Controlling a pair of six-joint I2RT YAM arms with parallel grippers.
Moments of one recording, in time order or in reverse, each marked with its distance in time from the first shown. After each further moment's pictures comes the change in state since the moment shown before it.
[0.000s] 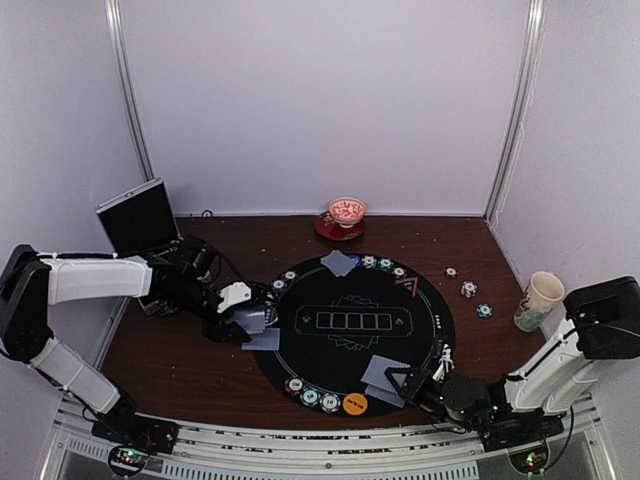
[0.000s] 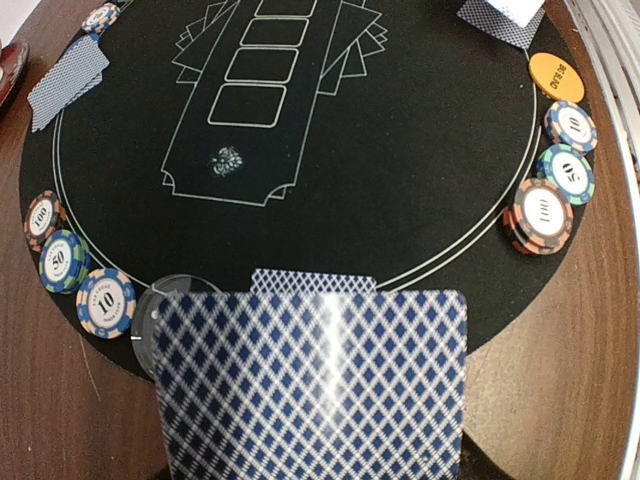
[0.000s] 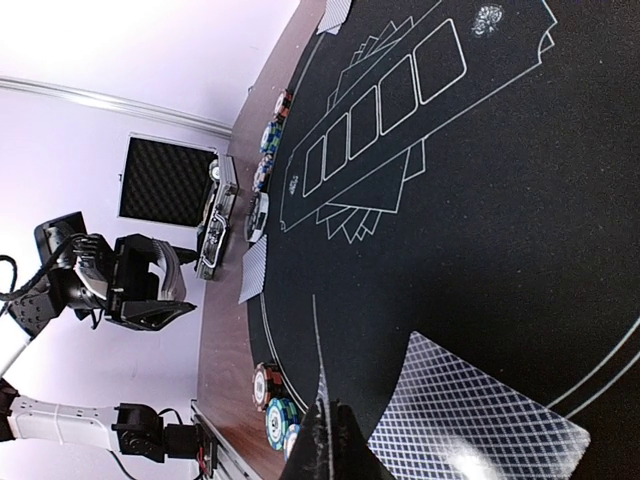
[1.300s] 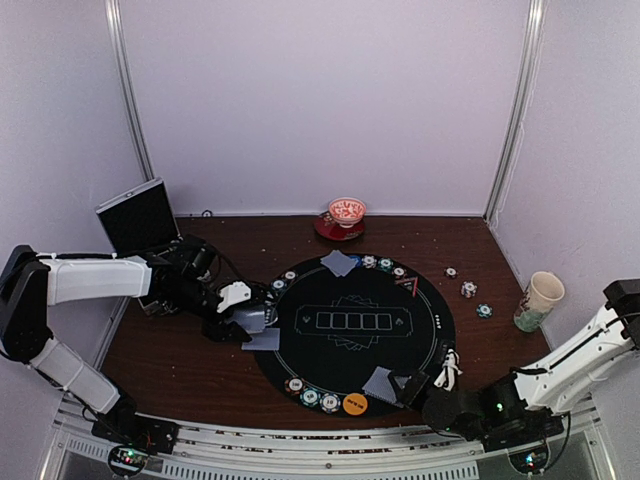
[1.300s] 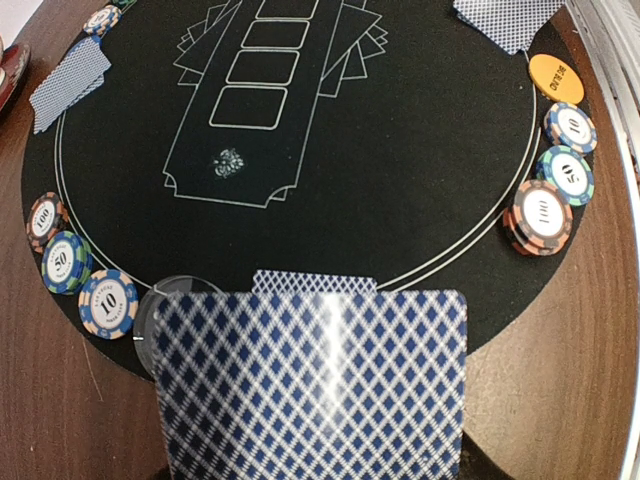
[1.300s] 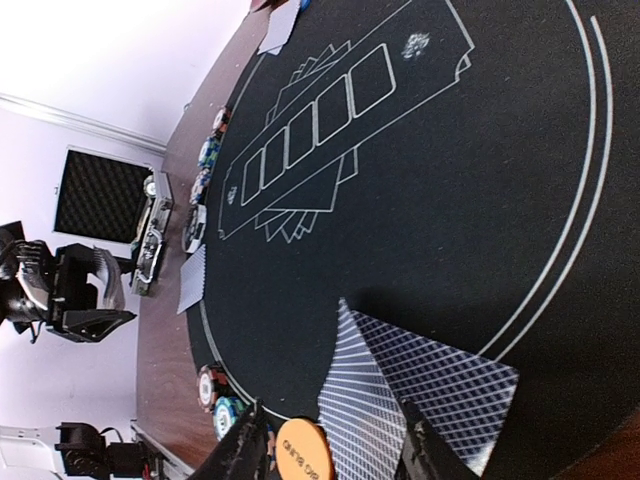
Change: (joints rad) left arm 0.000 -0.004 0.000 0.000 0.000 0.000; right arm 0.130 -0.221 0.160 -0.718 0.169 0.204
